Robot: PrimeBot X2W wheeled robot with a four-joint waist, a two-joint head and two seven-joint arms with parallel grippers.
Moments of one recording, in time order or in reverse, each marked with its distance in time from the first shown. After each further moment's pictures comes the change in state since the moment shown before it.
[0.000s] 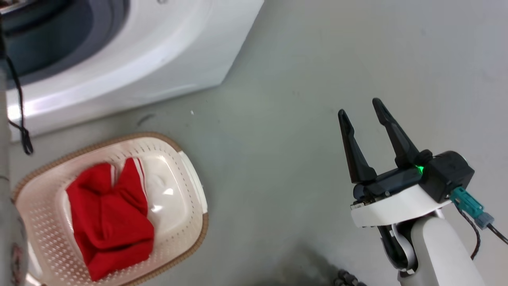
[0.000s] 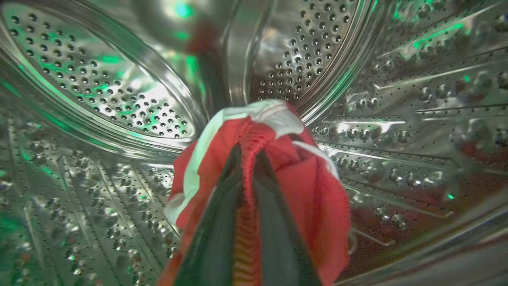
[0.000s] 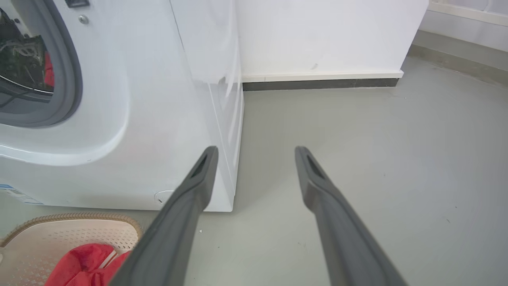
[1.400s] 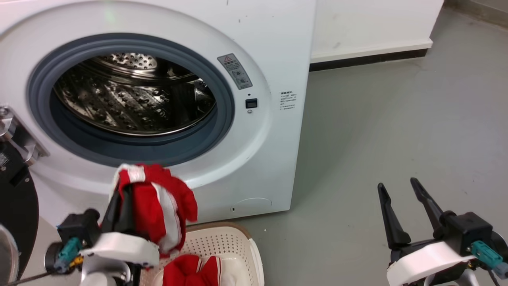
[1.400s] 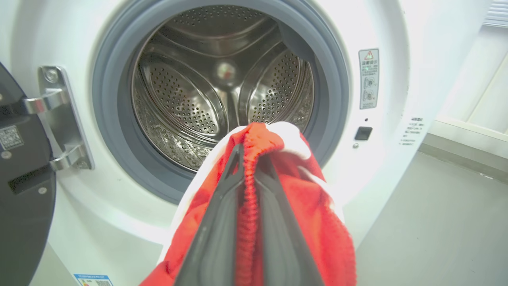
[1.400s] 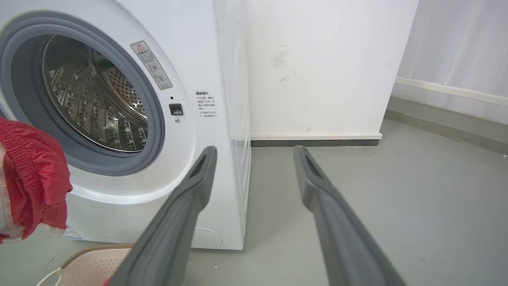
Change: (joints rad) left arm 1.155 -0.289 0.117 -0.713 -0.037 -0.027 -0.055; right arm 0.337 0.000 -0.162 -0.149 -0.089 0.000 0.206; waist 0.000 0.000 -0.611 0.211
